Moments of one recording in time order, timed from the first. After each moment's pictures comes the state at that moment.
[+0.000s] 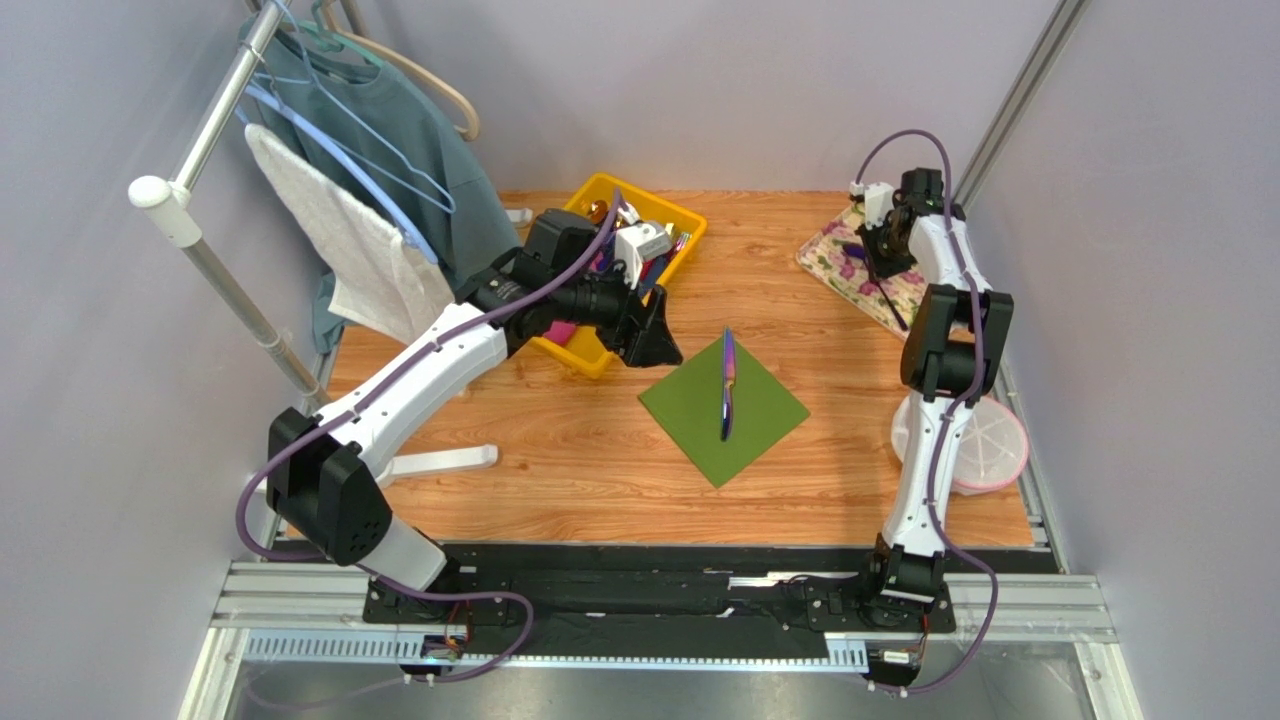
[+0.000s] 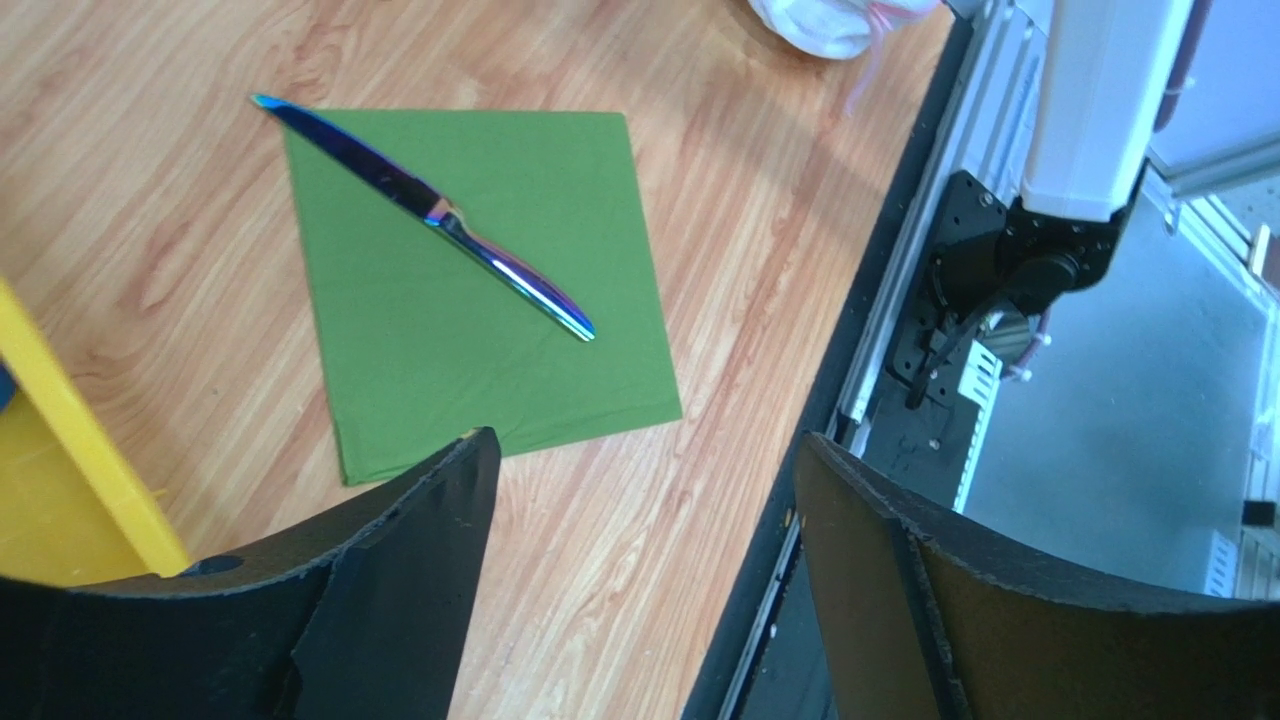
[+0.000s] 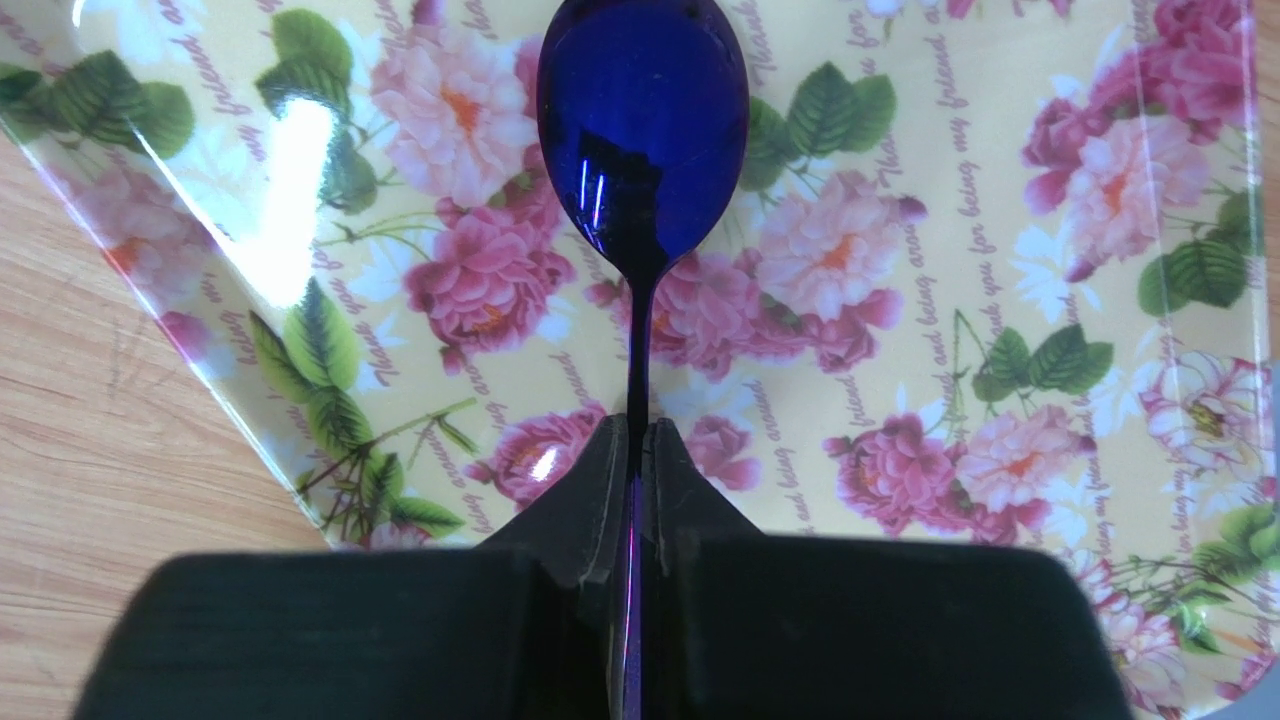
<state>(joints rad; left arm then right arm) -0.61 1.52 1.40 -0.52 0.67 -0.06 -0.18 2.45 2.17 -0.77 -0.17 -0.51</state>
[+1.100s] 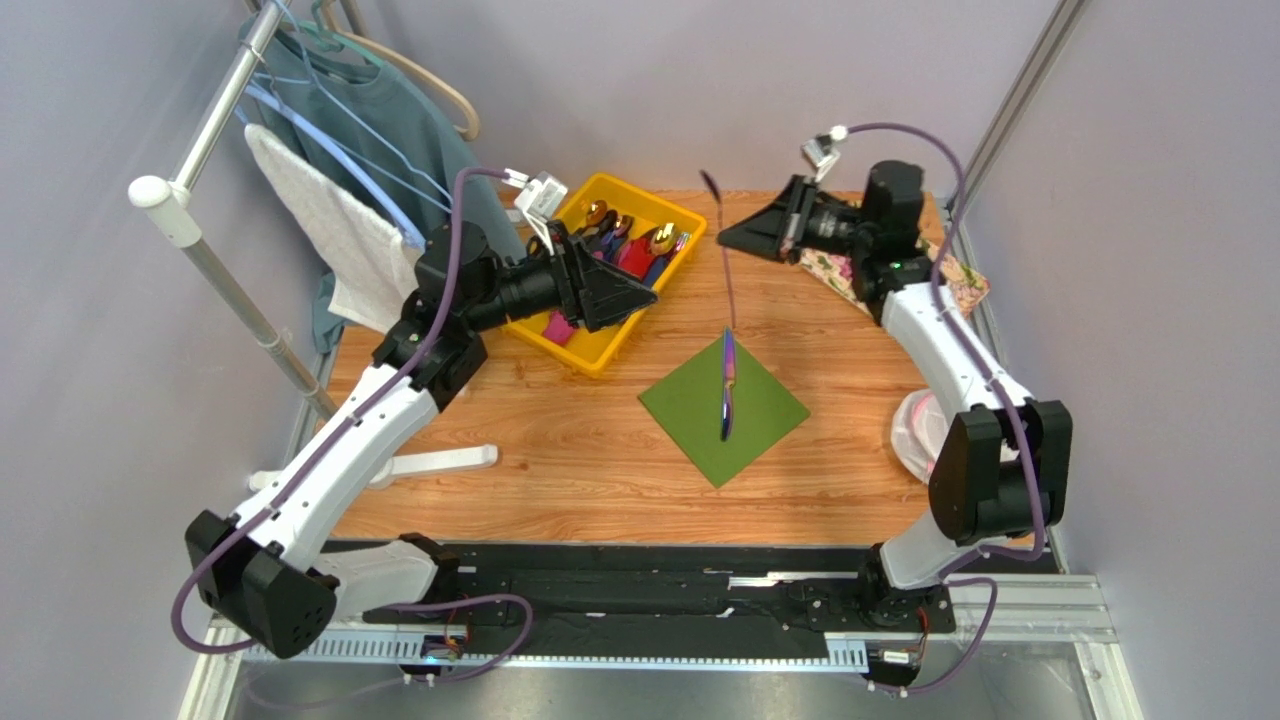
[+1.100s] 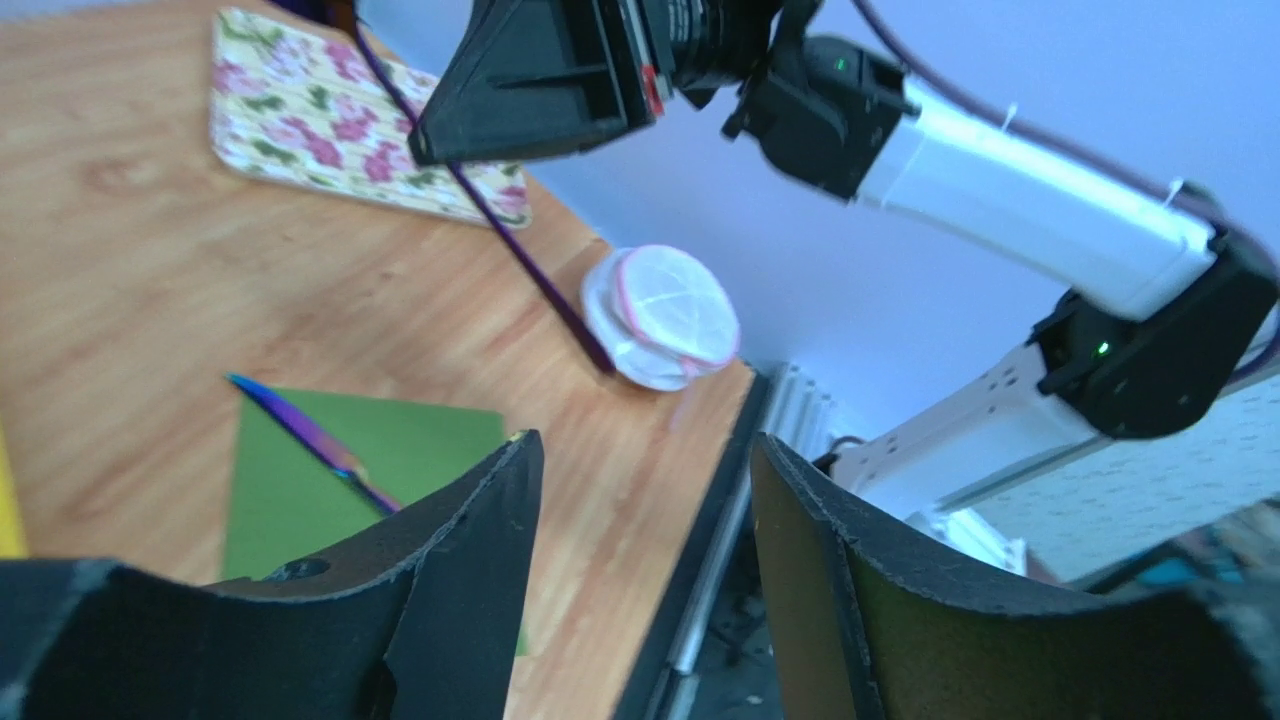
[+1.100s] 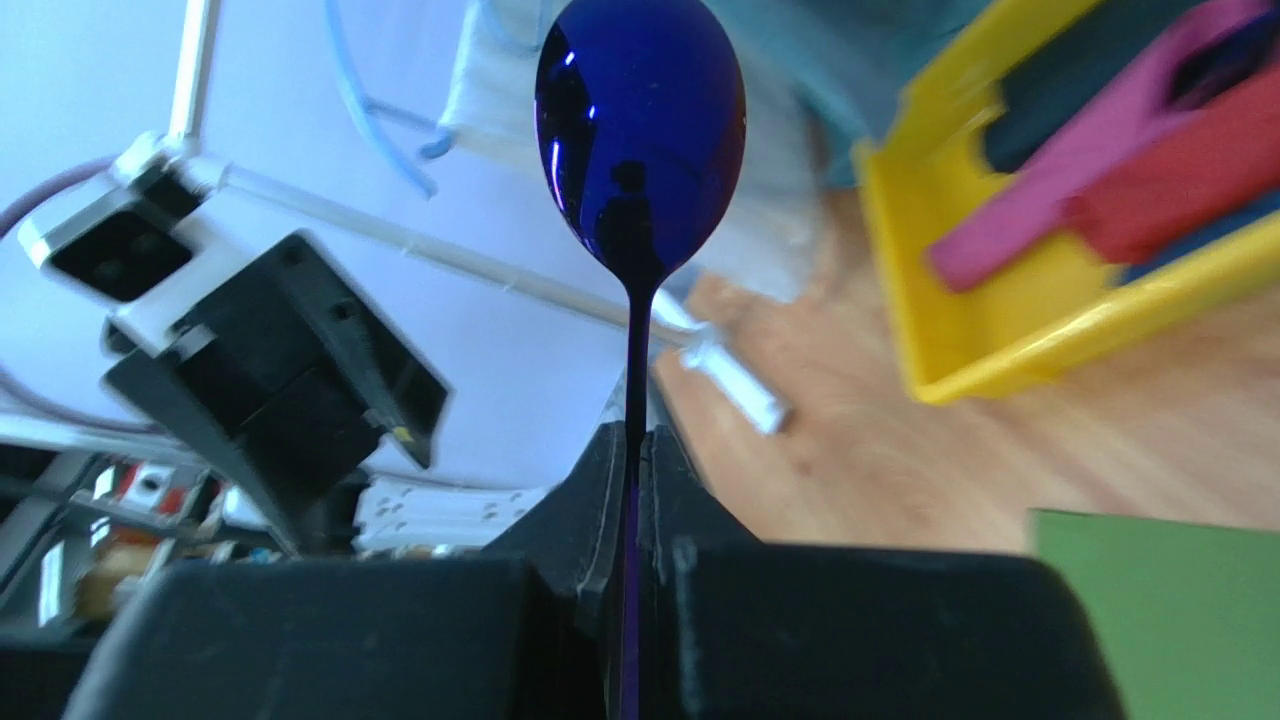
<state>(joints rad) -0.51 1.17 1.17 0.00 0.65 -0.56 0.12 1.58 1.34 0.14 -1.04 0.95</state>
